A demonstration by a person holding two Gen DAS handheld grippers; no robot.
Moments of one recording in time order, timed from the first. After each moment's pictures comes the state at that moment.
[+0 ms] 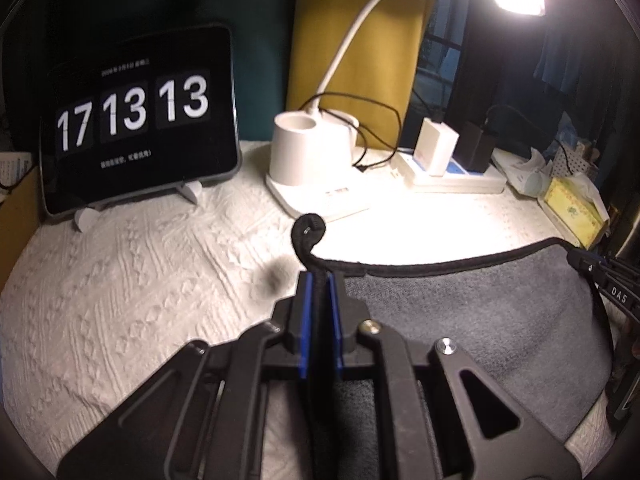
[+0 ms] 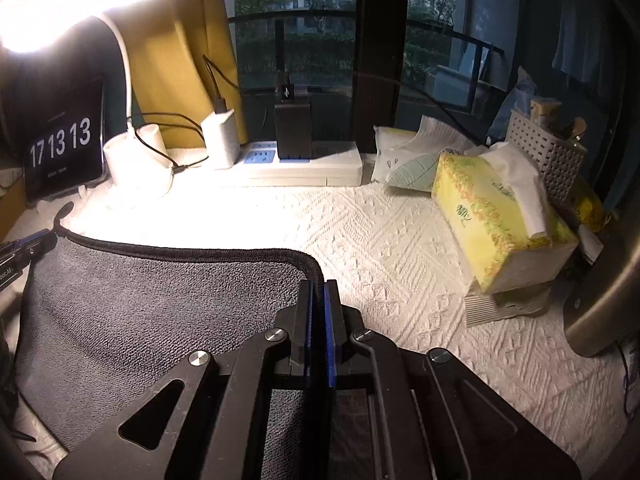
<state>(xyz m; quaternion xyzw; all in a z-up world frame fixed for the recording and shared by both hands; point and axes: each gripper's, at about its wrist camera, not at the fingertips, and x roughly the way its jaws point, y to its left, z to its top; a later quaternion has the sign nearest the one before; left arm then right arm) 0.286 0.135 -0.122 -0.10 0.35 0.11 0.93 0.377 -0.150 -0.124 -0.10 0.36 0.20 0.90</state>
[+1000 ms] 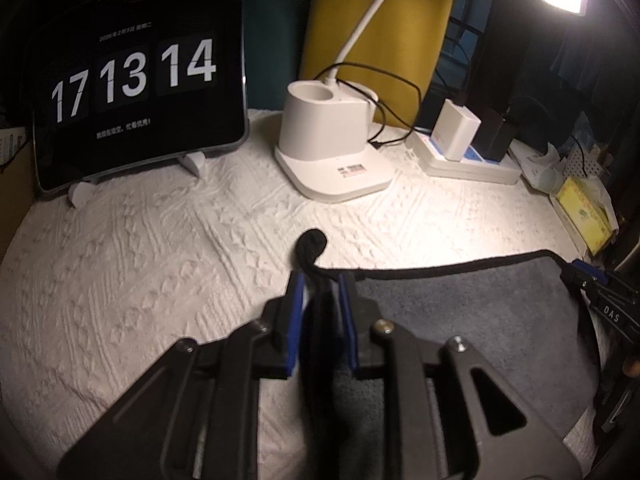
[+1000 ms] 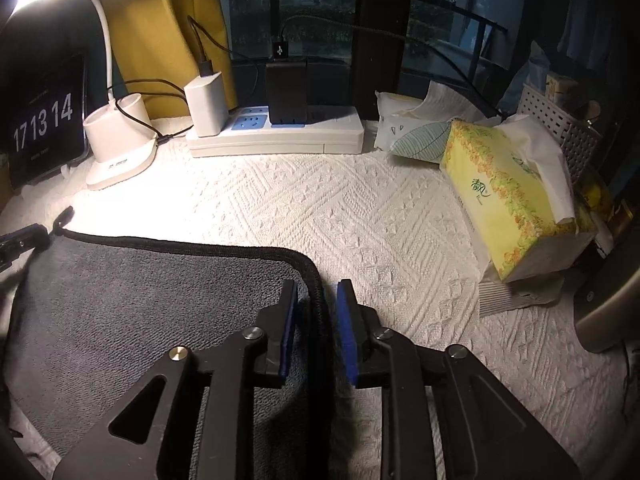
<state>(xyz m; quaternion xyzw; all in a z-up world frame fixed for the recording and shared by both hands) 0.295 0.144 -0.123 -0.13 0.40 0.12 0.90 0.391 -0.141 -0.136 -0.12 0.41 0.18 0.89</state>
